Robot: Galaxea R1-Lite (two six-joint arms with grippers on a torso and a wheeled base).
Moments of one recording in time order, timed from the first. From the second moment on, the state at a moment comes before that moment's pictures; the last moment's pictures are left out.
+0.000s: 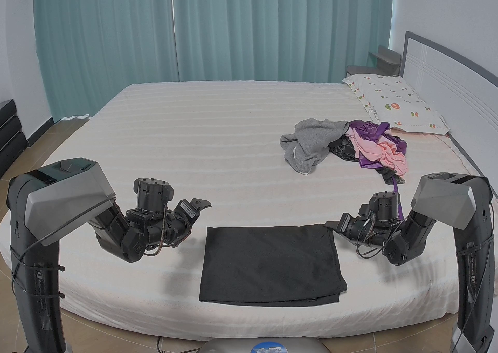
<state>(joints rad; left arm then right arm) -0.29 2.32 -0.94 -0.82 -0.14 -1.06 0.20 2.52 -0.92 -1.08 0.35 0.70</state>
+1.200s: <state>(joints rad) -0.36 2.32 -0.80 -0.86 -0.16 -0.82 0.11 2.45 -0.77 -1.18 0.33 0.74</state>
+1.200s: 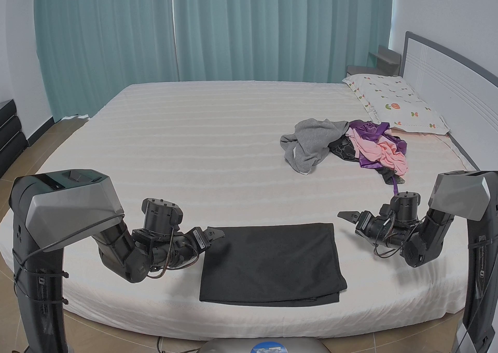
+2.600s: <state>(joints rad) -0.43 2.35 -0.73 -0.91 -0.13 -0.70 0.11 2.45 -0.70 -1.26 0.33 0.74</state>
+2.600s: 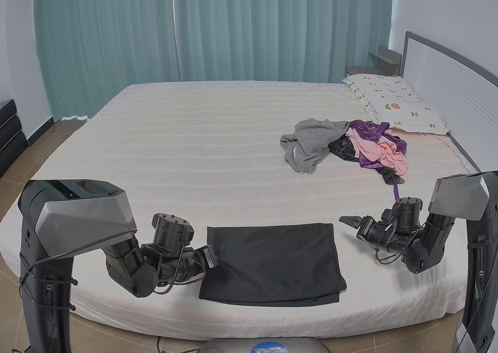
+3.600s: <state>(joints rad) -0.43 2.34 -0.75 -0.91 -0.13 -0.76 0.11 2.47 -0.70 -1.26 0.32 0.74</state>
